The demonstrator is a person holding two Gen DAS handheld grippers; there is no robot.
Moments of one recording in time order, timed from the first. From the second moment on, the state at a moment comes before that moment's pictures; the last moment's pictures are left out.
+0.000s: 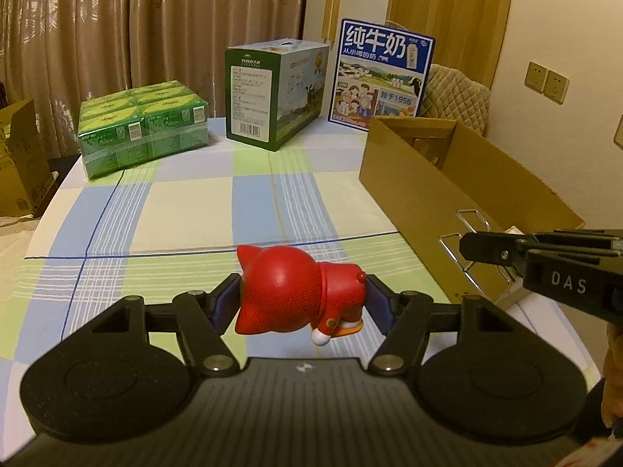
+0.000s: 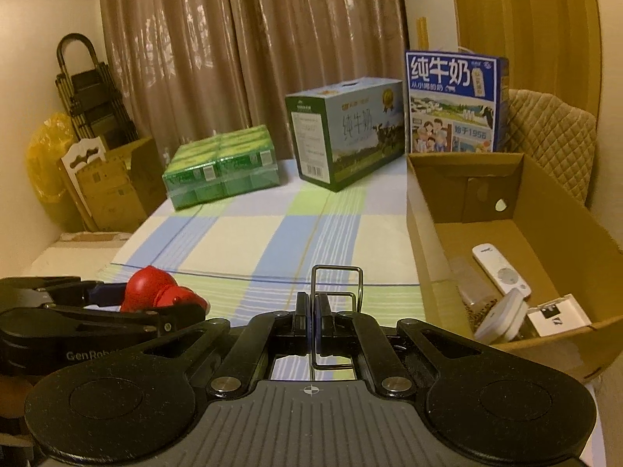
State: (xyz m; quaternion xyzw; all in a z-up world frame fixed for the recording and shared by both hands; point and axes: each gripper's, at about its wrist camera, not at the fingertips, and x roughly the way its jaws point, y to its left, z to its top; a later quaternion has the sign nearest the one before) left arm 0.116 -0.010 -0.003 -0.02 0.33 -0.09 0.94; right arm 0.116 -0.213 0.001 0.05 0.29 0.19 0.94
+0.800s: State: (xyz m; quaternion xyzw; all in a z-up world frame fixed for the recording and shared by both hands) left arm 0.086 -0.073 0.031 0.00 0.31 -0.13 0.94; right arm 0.069 -0.280 0.040 0.07 0.27 0.16 0.95
